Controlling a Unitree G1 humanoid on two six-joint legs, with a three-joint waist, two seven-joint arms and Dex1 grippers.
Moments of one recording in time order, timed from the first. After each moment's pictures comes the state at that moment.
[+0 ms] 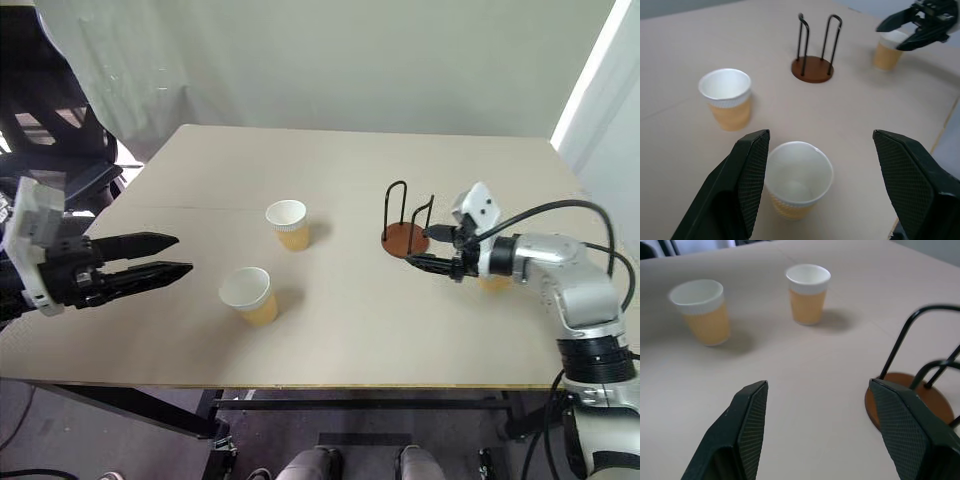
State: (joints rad) left arm -0.21 1.11 0.54 -0.22 -0.87 0.86 -1.04; right arm -0.65 -0.66 0.02 -0.09 0.36 0.72 0.92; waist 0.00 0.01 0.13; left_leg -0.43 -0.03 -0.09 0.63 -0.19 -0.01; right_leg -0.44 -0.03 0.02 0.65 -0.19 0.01
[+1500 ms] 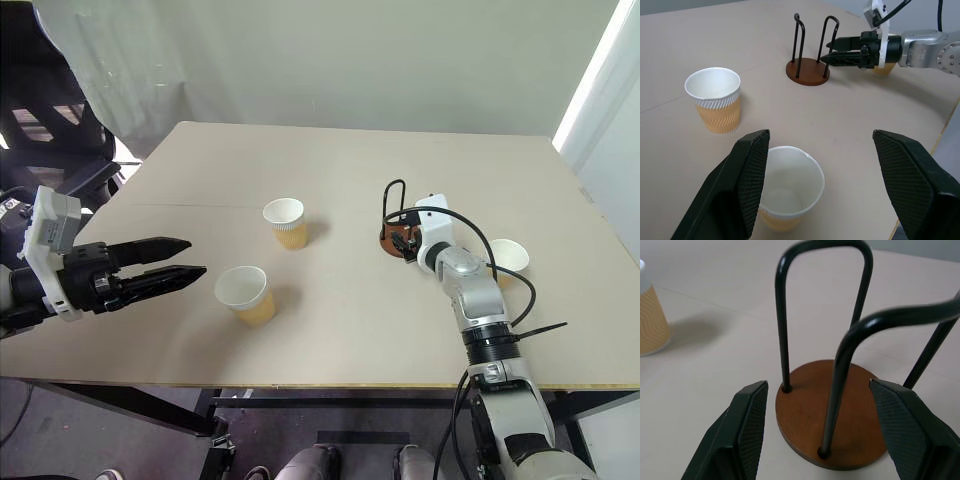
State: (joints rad) left arm -0.17 1.06 0.55 -0.28 -0.92 0.86 -0.96; right arm -0.76 -0.24 0.02 0.33 0.11 0.49 0.32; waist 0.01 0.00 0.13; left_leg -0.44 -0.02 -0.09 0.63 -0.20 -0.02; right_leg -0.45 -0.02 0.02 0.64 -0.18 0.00
